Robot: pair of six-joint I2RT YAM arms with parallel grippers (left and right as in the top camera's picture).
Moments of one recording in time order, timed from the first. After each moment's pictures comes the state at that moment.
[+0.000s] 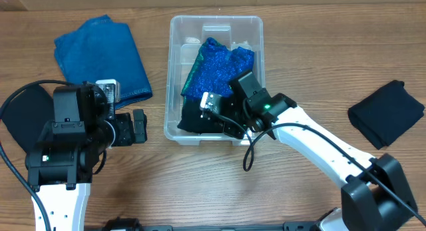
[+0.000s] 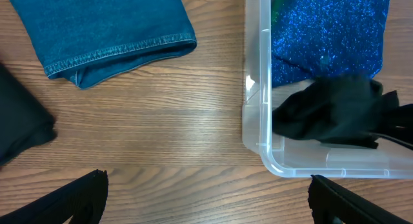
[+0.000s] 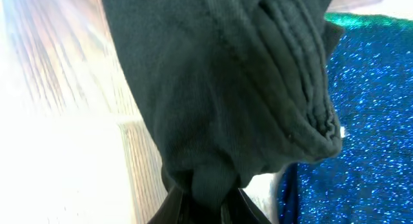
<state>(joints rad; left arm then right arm) 0.03 1.06 1.21 -1.14 0.12 -0.07 0.61 1.67 1.15 -0.56 -0.34 -0.63</state>
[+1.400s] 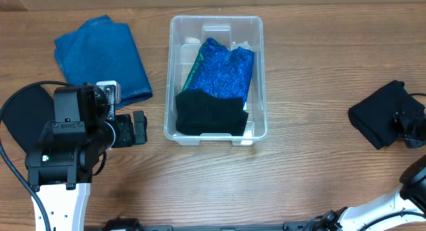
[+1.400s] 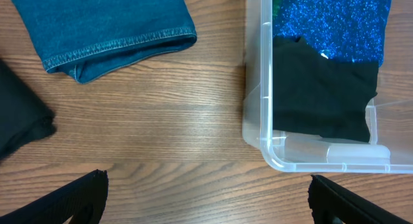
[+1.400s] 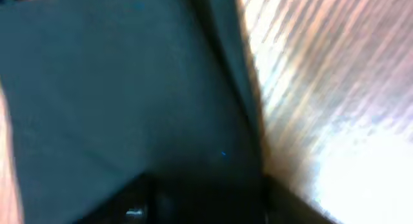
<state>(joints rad) 0.03 1.06 1.21 -1.16 0.12 -0.07 -0.82 1.94 1.20 -0.49 -0.21 0.38</state>
